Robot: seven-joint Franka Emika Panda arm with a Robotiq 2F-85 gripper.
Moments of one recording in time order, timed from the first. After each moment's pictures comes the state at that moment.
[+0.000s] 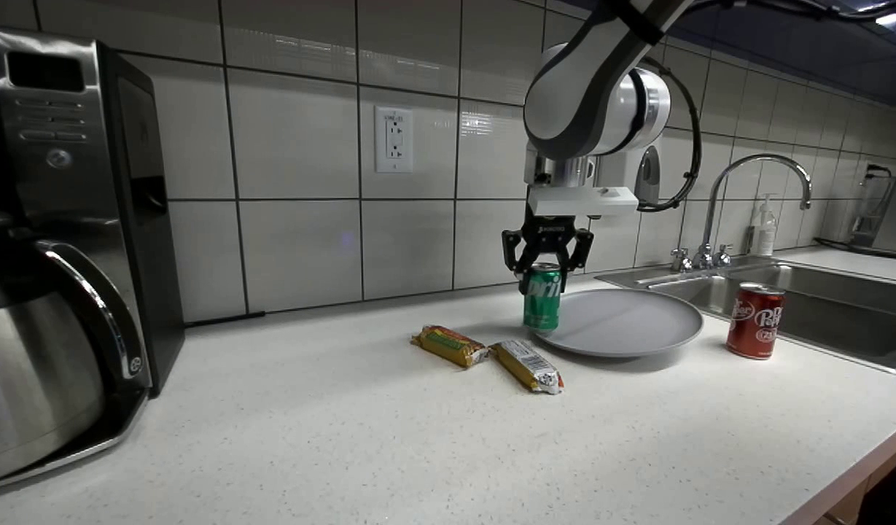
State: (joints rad) arm 0.17 0.42 -0.11 -1.94 -0.09 2.49 0.38
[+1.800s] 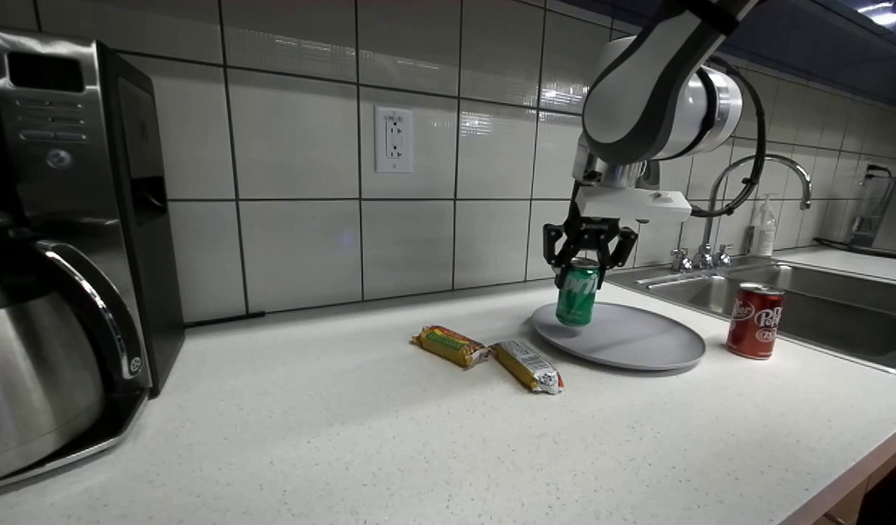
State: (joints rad) arm 0.11 0.30 -0.15 -2.14 -0.09 2.68 0.38
